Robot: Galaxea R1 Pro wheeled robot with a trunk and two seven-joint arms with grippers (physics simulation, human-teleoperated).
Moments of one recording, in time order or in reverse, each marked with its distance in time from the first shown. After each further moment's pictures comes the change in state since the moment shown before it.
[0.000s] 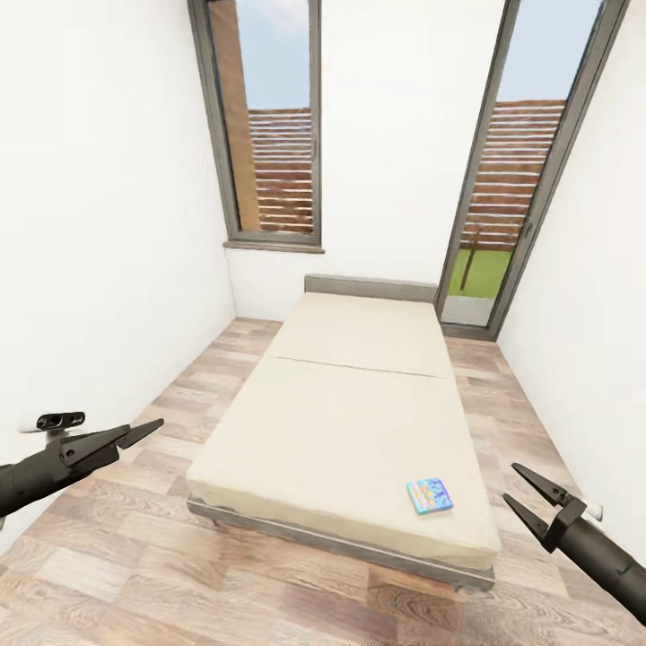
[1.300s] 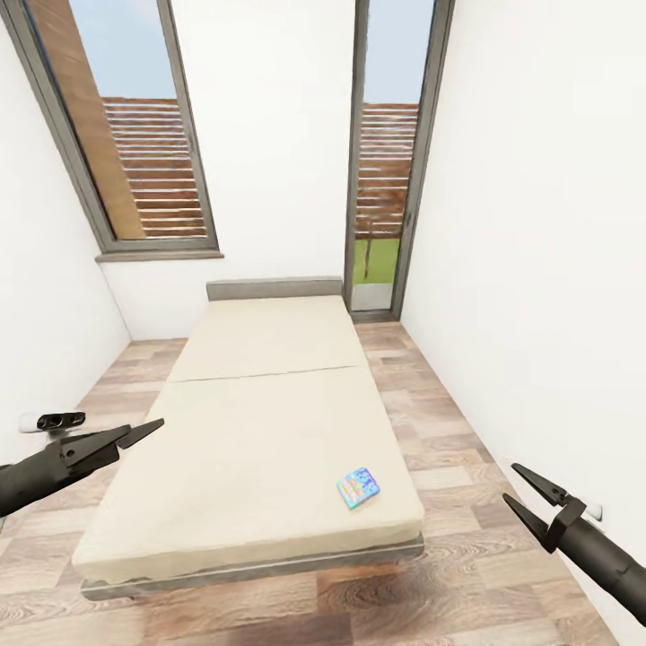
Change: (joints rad) left arm 0.000 0.000 -0.001 0.000 -0.001 -0.003 0.000; right arm 0.000 0.000 0.000 0.001 0.001 0.000 0.000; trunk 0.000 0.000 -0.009
